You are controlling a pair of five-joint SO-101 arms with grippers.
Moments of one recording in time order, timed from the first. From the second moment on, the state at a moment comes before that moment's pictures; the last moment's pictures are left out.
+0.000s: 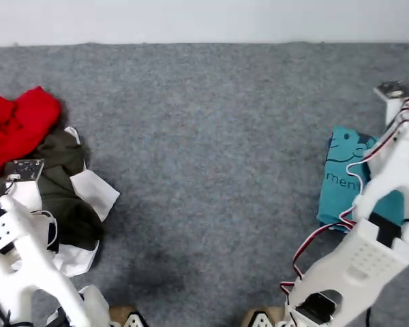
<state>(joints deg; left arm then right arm) -43.7 -30.1 46.8 86.6 -26.8 29.5 25.8 -30.5 100.5 39.2</state>
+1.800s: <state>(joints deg) -28.9 -16.5 42.2 66.9 -31.3 25.4 -17.9 28.9 100.5 18.9</state>
